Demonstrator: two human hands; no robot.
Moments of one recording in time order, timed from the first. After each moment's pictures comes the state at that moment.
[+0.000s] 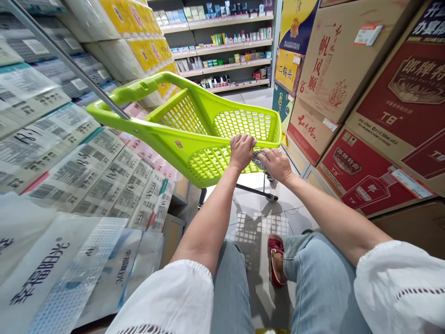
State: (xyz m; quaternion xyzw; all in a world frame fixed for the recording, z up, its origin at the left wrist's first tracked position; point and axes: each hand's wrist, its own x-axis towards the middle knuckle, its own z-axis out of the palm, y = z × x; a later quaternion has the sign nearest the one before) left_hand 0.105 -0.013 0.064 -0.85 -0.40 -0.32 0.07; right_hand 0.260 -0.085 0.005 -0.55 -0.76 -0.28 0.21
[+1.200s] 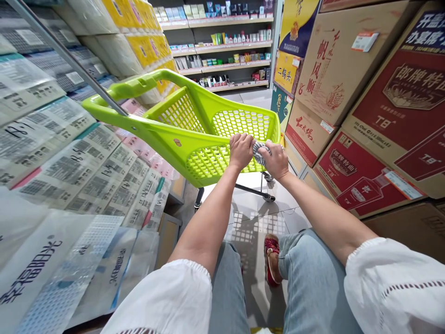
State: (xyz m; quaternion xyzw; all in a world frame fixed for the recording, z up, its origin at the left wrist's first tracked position) left_hand 0.108 -0.018 0.069 -0.85 -0.42 -0.33 0.05; right_hand 0.256 -0.080 0.011 -0.60 -0.69 -0.29 0.27
